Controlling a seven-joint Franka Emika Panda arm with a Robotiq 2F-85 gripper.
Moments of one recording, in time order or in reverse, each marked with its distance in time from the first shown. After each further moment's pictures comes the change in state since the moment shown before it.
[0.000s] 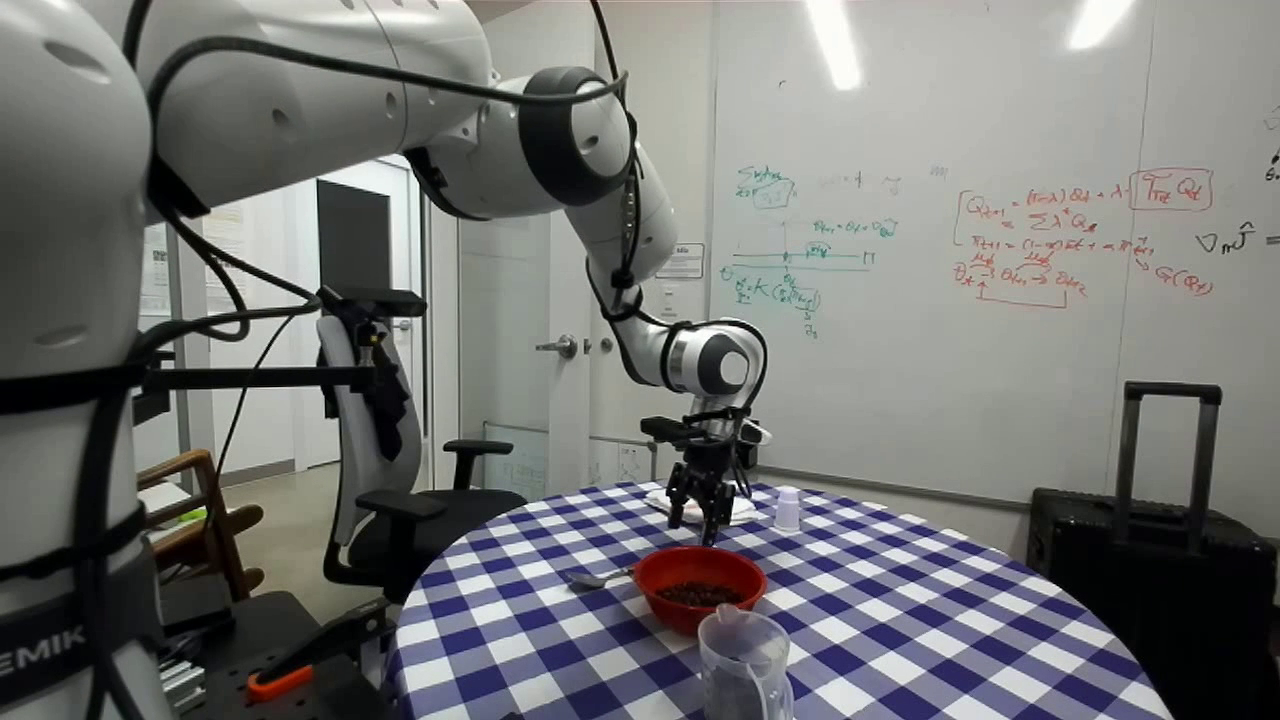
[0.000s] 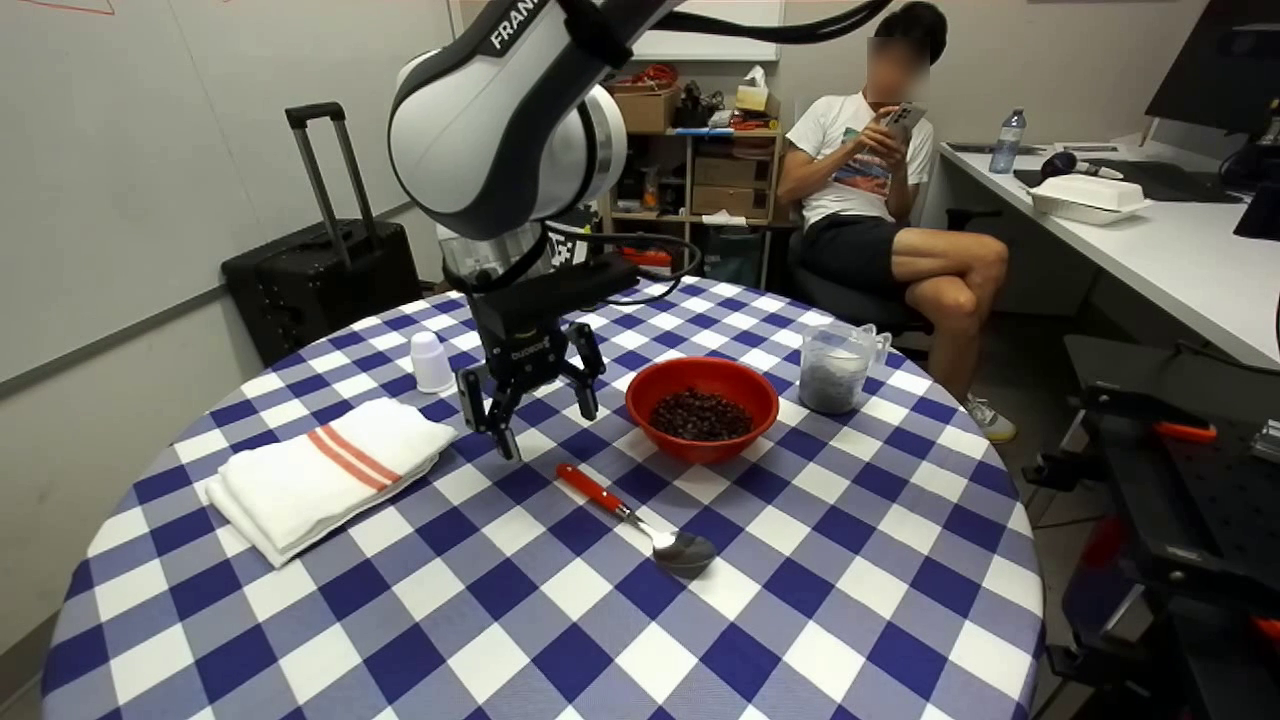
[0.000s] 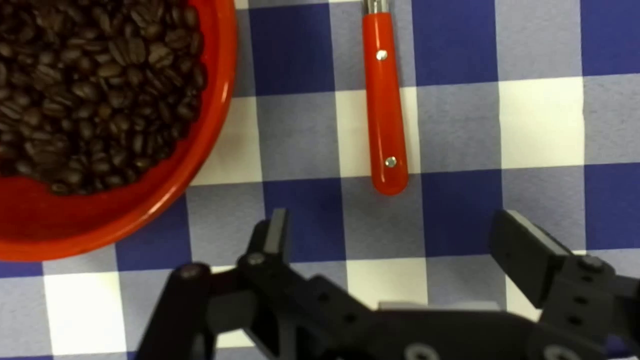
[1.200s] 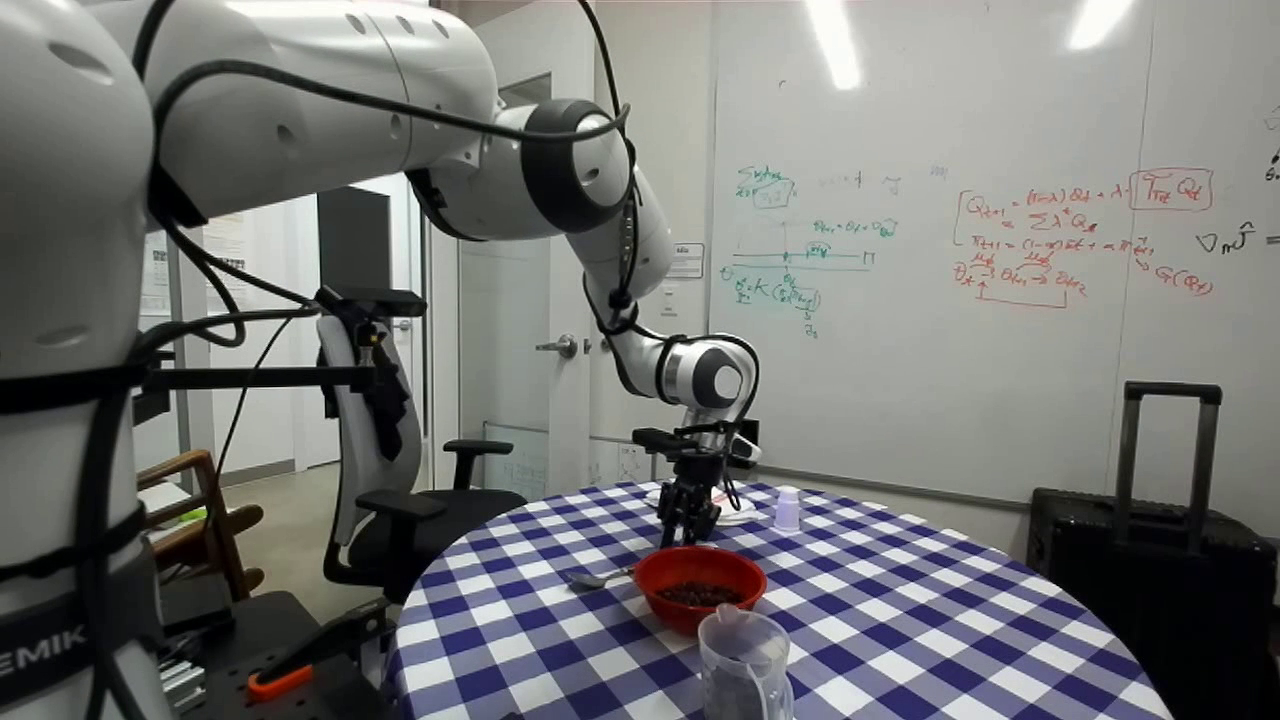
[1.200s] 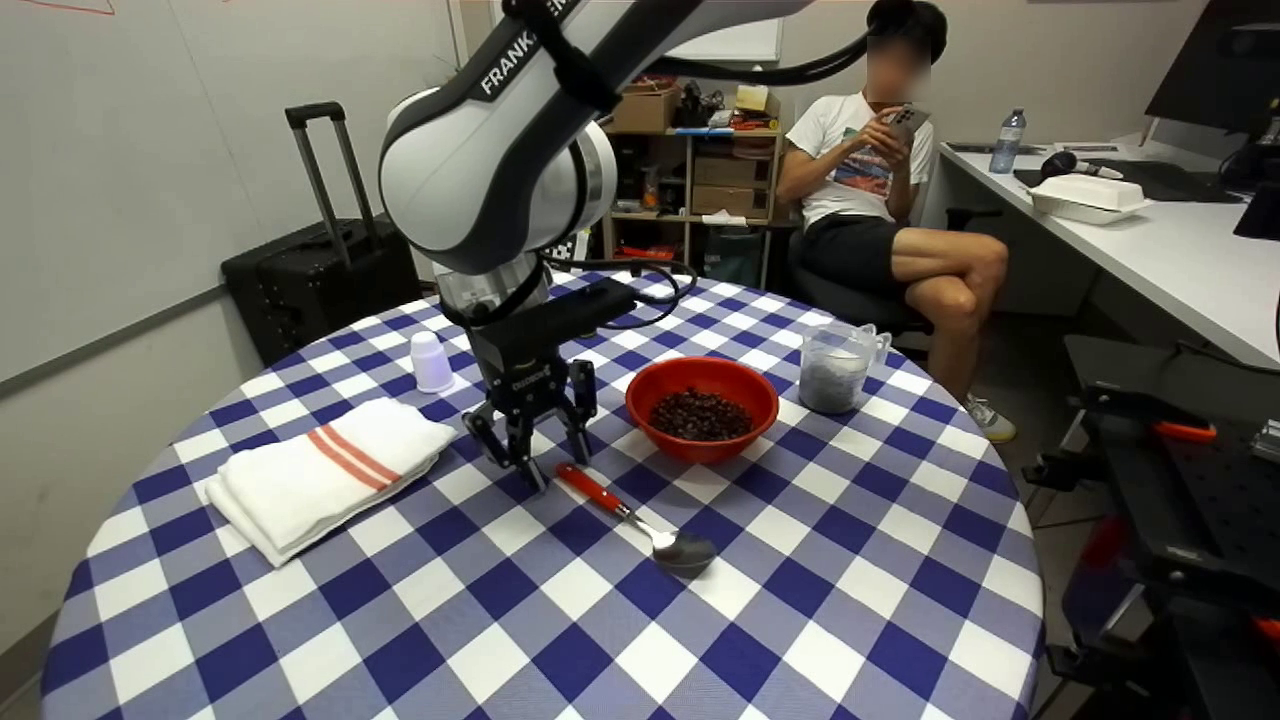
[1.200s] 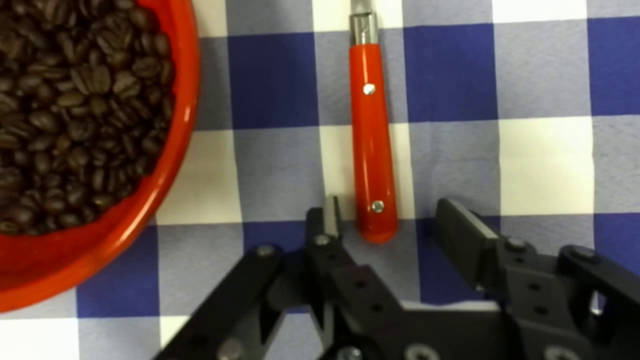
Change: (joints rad) arm 0.008 0.063 0.013 0.064 0.000 -0.058 0.000
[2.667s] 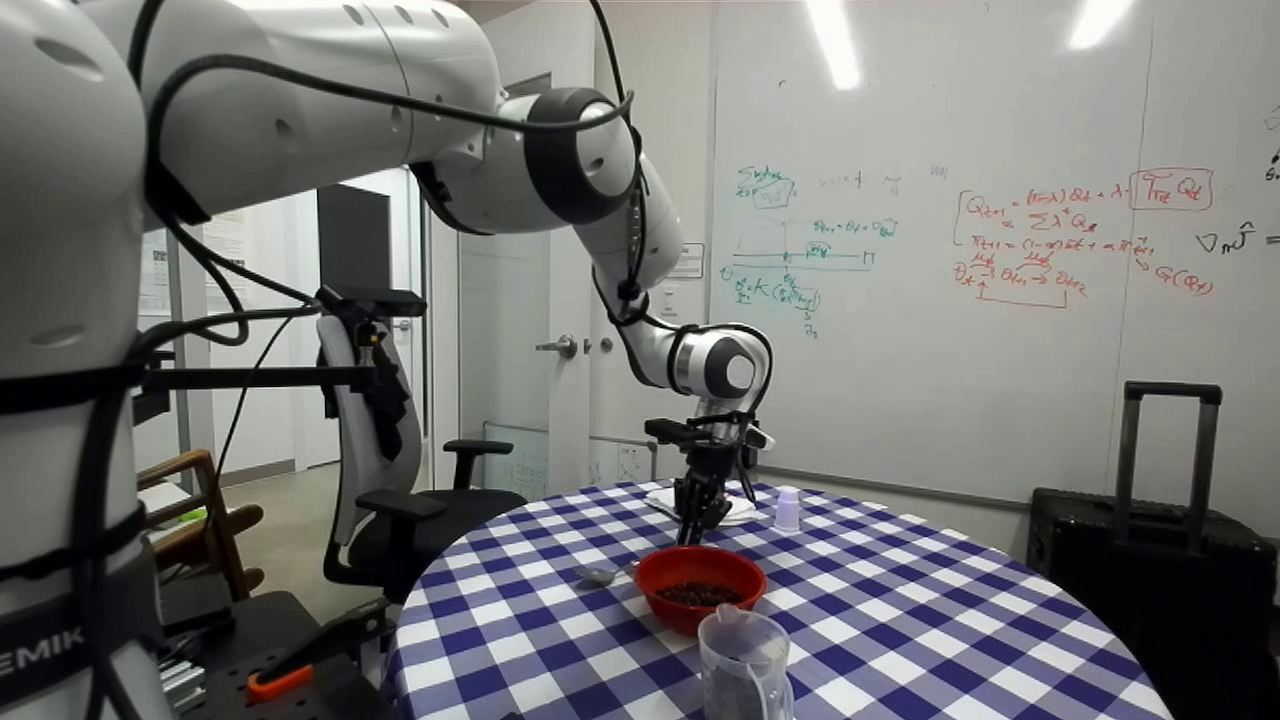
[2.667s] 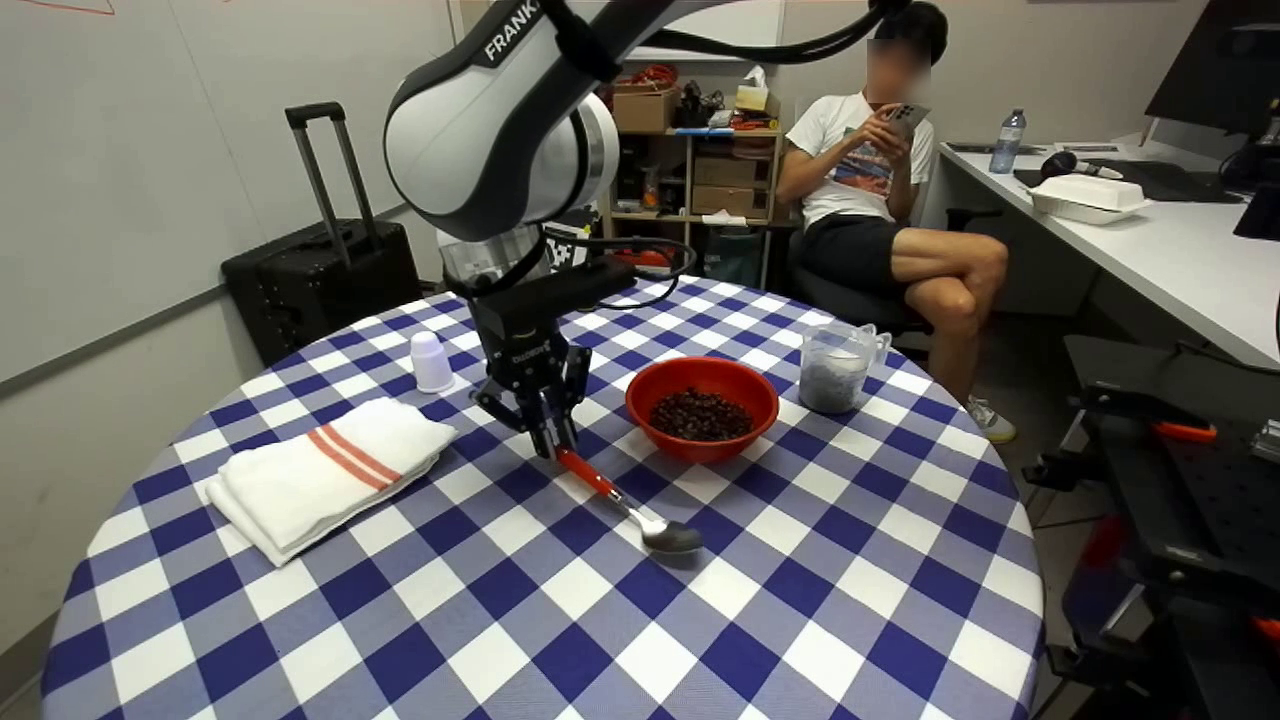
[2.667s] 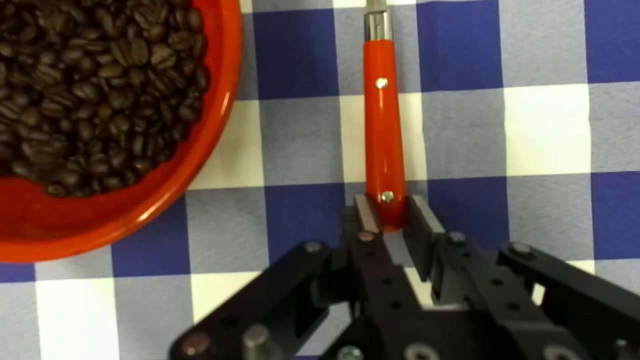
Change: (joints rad) arm -0.023 -0.019 -0.005 0.010 0.007 -0.012 -0.019
